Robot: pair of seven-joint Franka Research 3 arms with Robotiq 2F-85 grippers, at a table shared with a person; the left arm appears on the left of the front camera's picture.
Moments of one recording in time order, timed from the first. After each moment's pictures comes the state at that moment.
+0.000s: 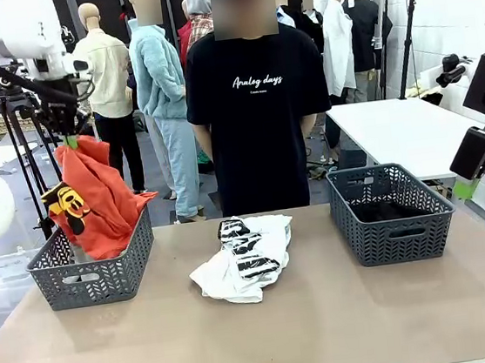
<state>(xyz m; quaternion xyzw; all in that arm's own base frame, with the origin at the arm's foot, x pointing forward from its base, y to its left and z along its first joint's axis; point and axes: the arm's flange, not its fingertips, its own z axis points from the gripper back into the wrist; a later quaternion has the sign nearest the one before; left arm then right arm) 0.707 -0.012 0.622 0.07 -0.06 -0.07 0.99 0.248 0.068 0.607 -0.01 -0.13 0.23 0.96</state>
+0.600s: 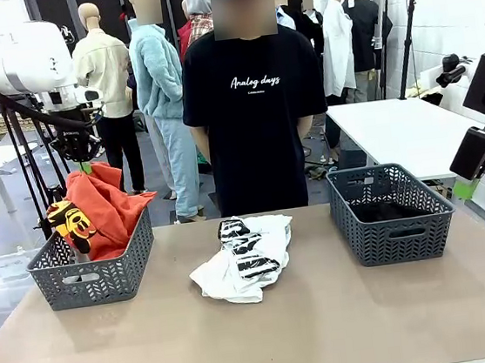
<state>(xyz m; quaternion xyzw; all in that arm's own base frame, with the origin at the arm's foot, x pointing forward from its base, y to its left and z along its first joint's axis) 0.719 -0.019 0.568 0.03 -0.04 -0.09 0.99 0.248 0.068 0.607 -0.01 -0.13 0.23 0.96</state>
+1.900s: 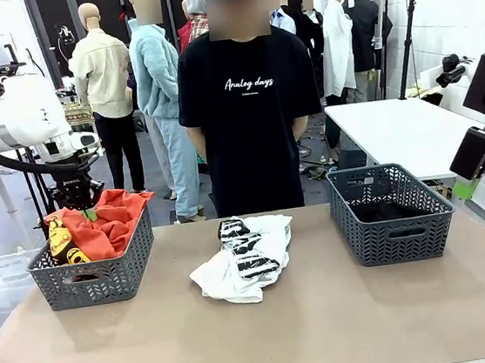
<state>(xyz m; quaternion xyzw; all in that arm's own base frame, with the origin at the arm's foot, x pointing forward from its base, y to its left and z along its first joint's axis) 0.646 -0.011 0.465 -0.05 -0.01 -0.04 1.00 0.248 0.068 0.607 -0.01 -0.13 0.23 0.96</state>
